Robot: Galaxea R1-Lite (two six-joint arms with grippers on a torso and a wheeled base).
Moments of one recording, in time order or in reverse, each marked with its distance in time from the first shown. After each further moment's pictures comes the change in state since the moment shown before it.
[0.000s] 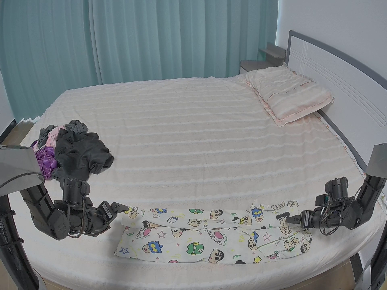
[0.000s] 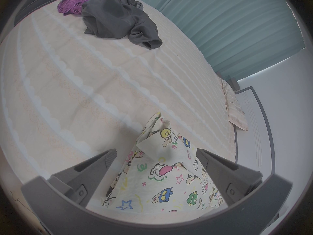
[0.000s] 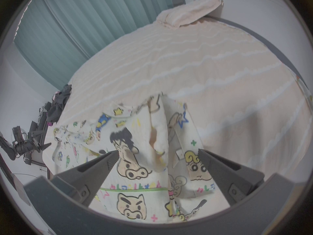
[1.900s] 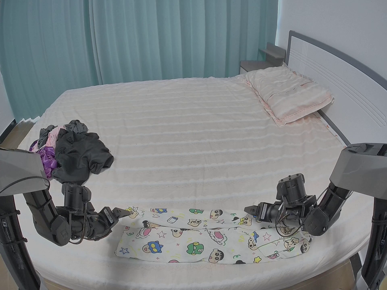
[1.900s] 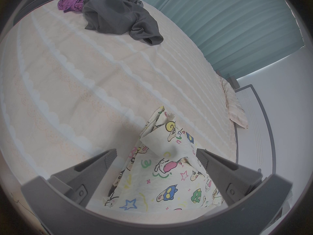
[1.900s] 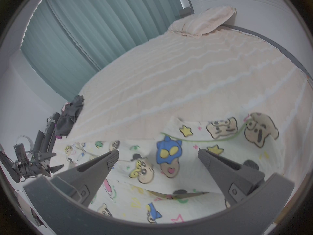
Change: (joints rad) left arm -0.008 0.045 0.055 -0.100 -0.004 0.005; right arm 0.383 0.101 -0.240 -0.029 -0.233 0.342
